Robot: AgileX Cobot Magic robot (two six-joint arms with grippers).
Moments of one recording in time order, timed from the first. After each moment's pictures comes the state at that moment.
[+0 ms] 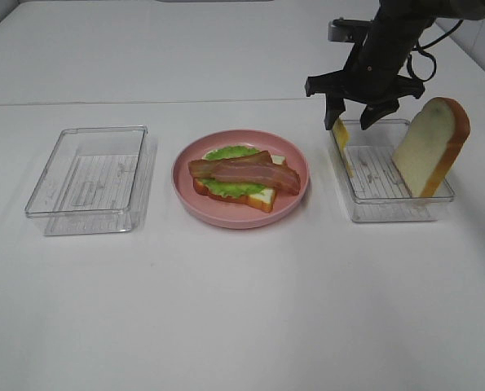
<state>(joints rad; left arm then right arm) -0.35 0.00 -0.51 0.01 1.05 -0.03 0.22 2.31 -1.91 0.00 0.88 0.13</state>
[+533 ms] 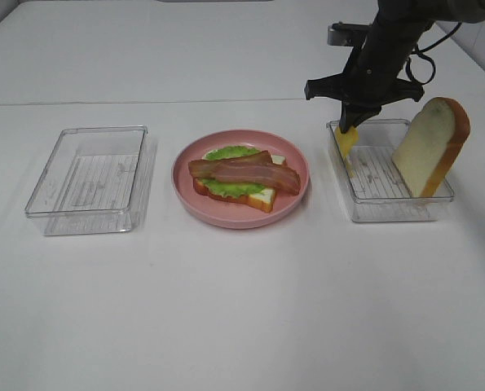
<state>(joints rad) -0.35 0.00 -0.51 0.01 1.05 -0.03 0.22 2.32 -1.91 0.00 0.89 0.13</state>
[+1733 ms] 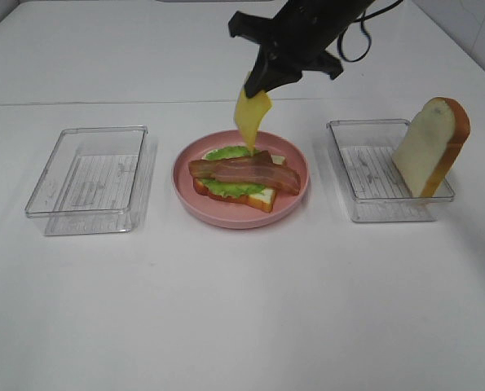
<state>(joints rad) -0.35 0.00 -0.51 0.01 1.05 -0.03 0.35 2.21 -1.91 0.54 0.95 -0.14</state>
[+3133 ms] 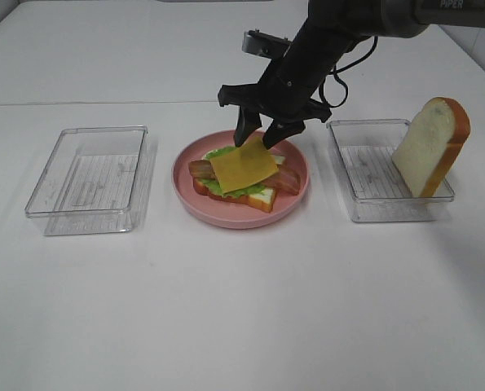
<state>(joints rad) -0.35 0.00 -0.51 0.01 1.05 -0.03 0.40 2.34 -1.91 0.34 0.86 -0.04</state>
